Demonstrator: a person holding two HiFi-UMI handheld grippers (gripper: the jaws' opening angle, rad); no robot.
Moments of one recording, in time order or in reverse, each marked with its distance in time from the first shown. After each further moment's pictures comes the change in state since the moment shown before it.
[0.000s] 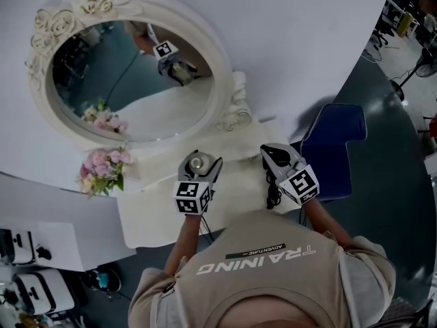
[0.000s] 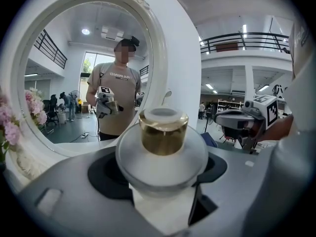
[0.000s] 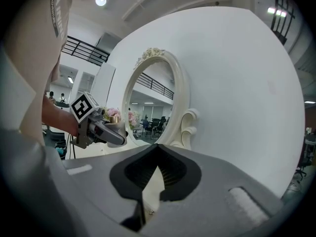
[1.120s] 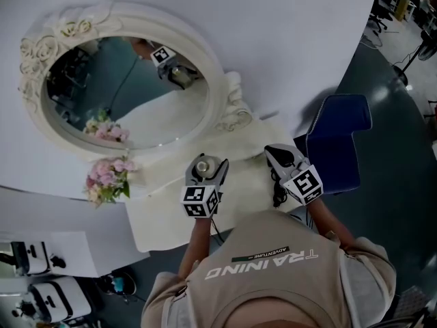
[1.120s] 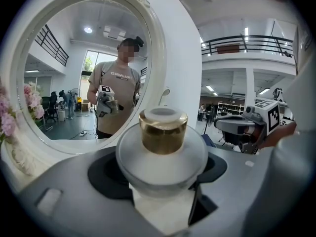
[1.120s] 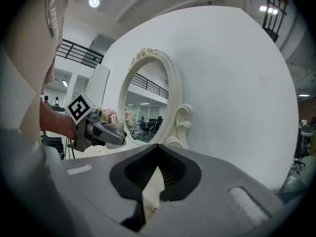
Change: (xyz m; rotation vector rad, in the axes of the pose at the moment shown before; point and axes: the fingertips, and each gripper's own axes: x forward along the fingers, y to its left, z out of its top) left arm 0.011 -0.012 -0.005 -0.030 -0.012 -0.008; right arm -0.008 -0.006 -0.014 0.057 -0.014 -0.036
